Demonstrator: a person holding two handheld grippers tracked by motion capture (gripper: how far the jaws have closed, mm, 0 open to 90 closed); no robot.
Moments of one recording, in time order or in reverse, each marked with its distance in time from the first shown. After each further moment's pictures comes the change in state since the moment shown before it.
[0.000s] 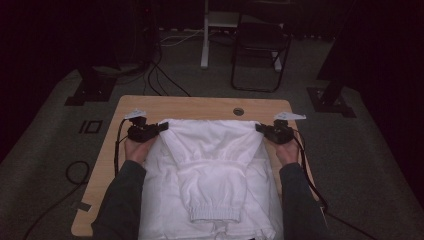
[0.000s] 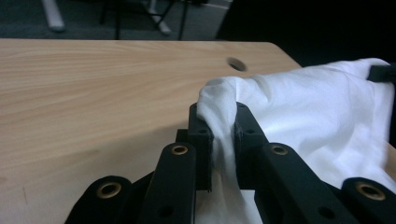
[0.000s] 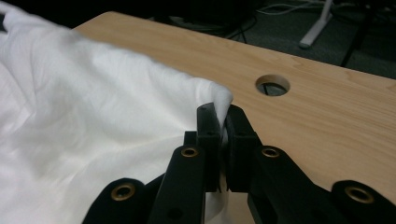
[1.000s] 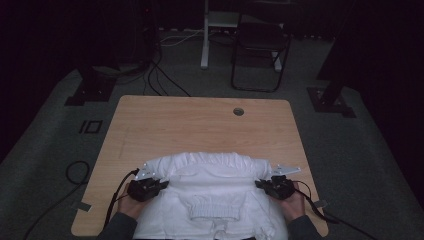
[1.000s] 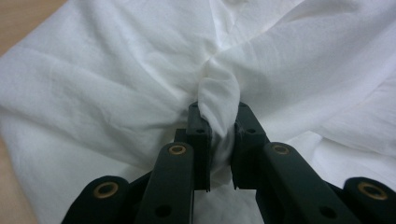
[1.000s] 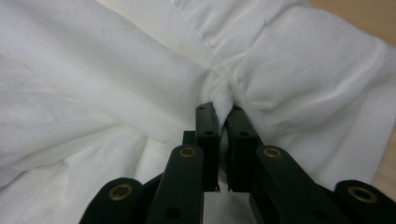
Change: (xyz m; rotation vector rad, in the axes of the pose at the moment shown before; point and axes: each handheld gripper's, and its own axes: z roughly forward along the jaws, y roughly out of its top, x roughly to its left) left arm -0.055 -0.135 -0.025 0.280 0.058 0.206; right arm 0.064 -0.135 -0.035 0.260 0.059 -0.018
